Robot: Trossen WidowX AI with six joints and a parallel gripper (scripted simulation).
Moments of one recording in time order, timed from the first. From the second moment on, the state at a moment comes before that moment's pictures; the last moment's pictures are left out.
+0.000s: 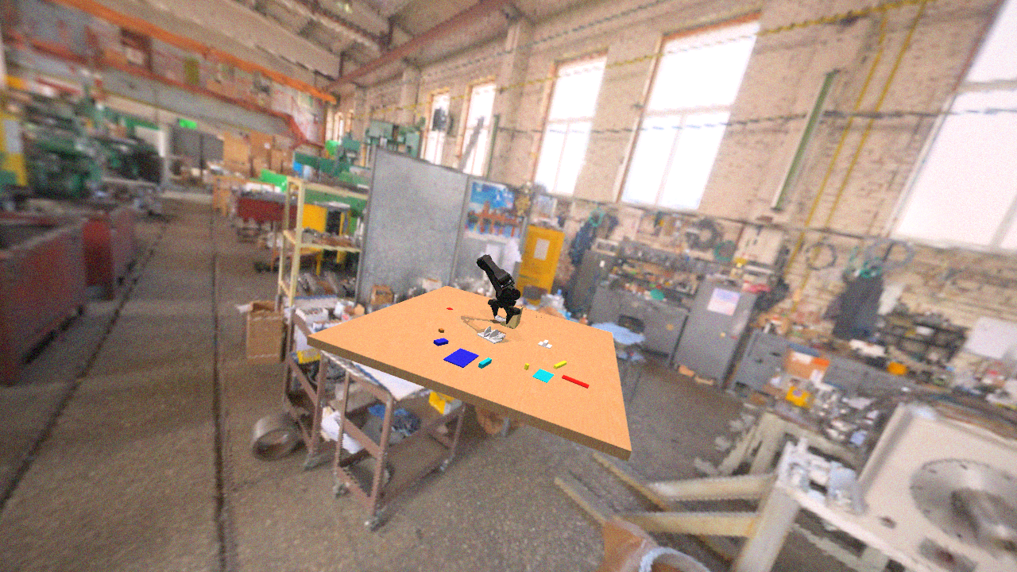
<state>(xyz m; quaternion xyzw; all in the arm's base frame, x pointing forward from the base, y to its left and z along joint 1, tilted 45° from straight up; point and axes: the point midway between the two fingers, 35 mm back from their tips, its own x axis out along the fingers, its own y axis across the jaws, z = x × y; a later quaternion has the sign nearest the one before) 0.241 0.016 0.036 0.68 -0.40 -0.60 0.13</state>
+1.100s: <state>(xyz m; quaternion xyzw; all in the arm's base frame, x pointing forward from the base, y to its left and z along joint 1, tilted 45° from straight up) 0.243 0.012 0.031 0.68 -0.40 -0.60 0.13</state>
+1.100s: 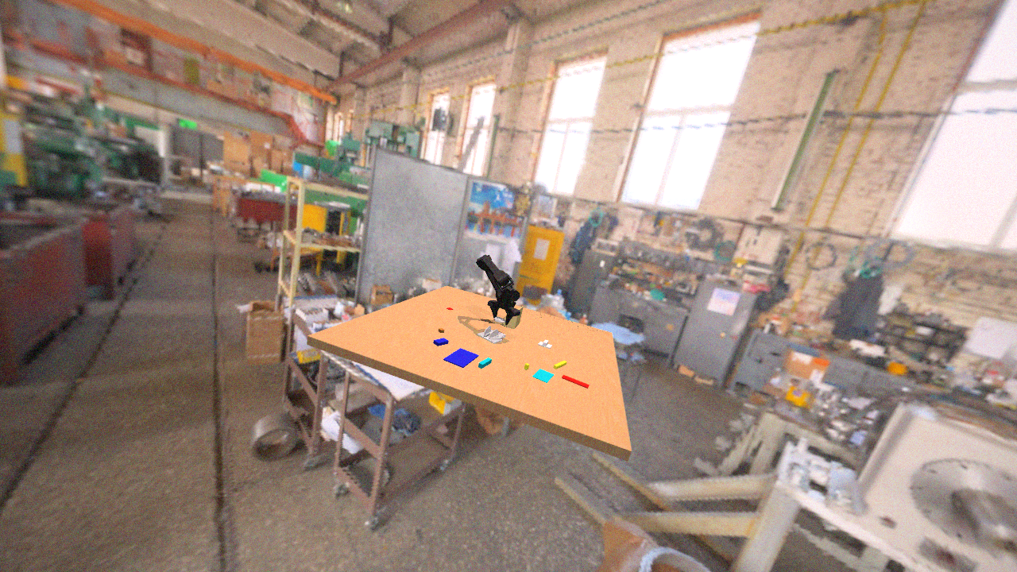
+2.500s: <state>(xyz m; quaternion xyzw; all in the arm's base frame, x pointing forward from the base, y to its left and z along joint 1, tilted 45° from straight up) 0.239 -0.028 -0.007 0.68 -0.40 -0.60 0.13</state>
